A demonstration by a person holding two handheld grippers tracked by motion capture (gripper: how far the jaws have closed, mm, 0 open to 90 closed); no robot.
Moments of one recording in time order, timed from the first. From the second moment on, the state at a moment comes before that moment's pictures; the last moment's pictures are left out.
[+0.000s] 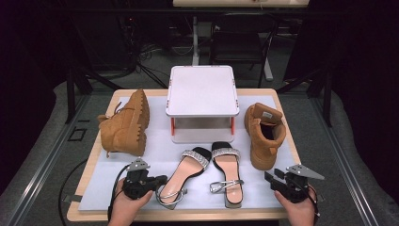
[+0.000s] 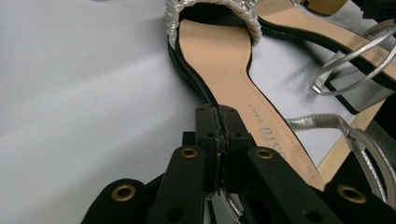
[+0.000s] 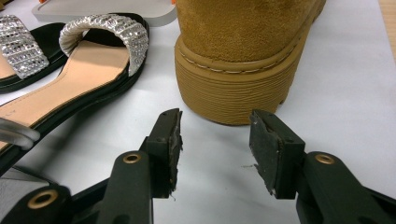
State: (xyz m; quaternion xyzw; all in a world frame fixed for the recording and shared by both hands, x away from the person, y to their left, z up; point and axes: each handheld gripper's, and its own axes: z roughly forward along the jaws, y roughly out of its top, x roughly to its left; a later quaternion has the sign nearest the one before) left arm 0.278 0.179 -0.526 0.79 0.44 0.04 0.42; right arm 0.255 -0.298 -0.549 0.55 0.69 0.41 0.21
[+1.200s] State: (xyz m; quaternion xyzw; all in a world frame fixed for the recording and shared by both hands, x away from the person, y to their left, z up) left arm 0.291 0.255 -0.528 0.77 0.48 0.03 0.42; right arm 0.253 -0.298 -0.548 0.56 0.69 0.41 0.21
